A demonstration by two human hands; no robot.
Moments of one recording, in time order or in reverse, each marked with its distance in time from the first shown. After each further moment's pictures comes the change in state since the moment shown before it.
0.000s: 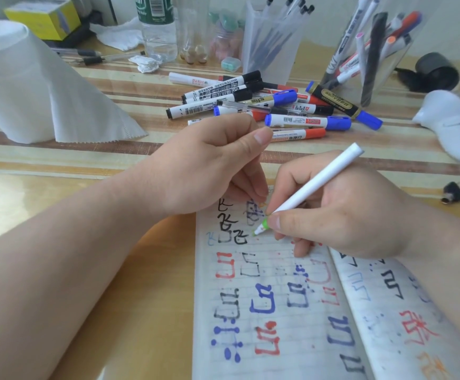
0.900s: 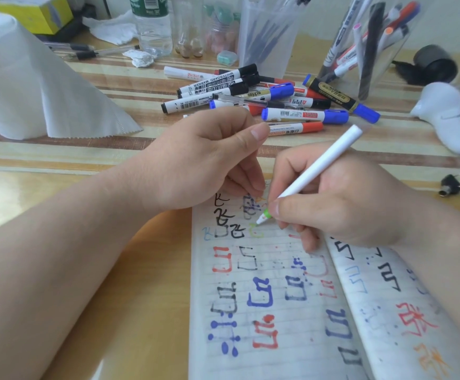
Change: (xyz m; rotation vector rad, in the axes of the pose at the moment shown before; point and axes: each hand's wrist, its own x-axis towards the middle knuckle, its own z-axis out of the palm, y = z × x) left_hand 0.003 -0.006 -0.002 0.026 -0.016 0.014; right_hand 0.004 0.005 0.000 0.052 0.016 -0.008
